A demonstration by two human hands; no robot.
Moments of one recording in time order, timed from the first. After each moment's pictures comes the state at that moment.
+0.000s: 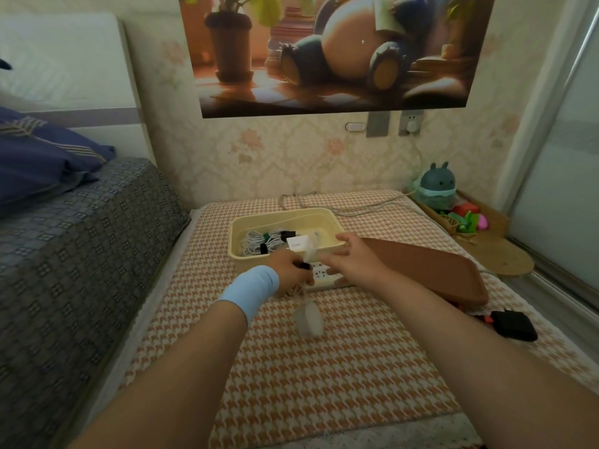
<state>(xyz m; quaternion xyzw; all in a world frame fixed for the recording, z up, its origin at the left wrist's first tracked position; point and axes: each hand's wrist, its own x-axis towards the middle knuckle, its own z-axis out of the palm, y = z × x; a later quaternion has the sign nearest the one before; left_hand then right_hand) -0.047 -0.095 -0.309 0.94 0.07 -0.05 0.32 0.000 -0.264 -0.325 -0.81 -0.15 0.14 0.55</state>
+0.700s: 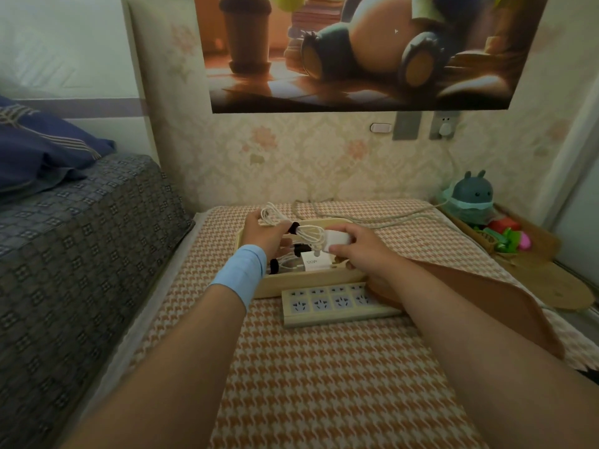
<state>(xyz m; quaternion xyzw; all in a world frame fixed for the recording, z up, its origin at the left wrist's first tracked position) 0.048 -0.019 -0.307 0.63 0.23 0.16 0.72 0.100 -0.208 -0.324 -0.81 -0.19 0.11 0.54</state>
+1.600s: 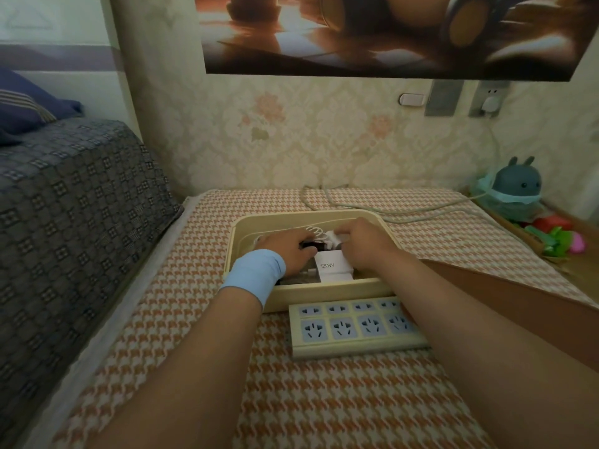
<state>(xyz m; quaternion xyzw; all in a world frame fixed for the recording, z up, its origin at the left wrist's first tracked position) 0.143 0.023 -0.385 0.98 0.05 -0.01 0.17 0.216 -0.146 -0.384 -0.95 -0.21 0.03 0.24</state>
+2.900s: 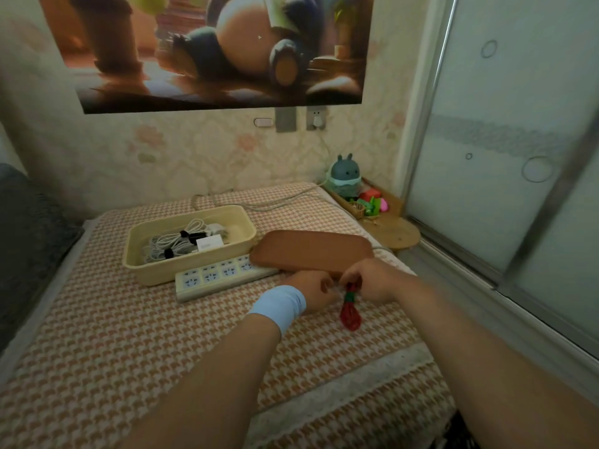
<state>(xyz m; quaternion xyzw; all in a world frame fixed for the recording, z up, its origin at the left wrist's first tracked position) -0.027 -0.292 -0.349 0.96 -0.13 -0.13 0.19 -0.006 -0.472 -0.342 -0.97 -0.16 0.12 0.16</state>
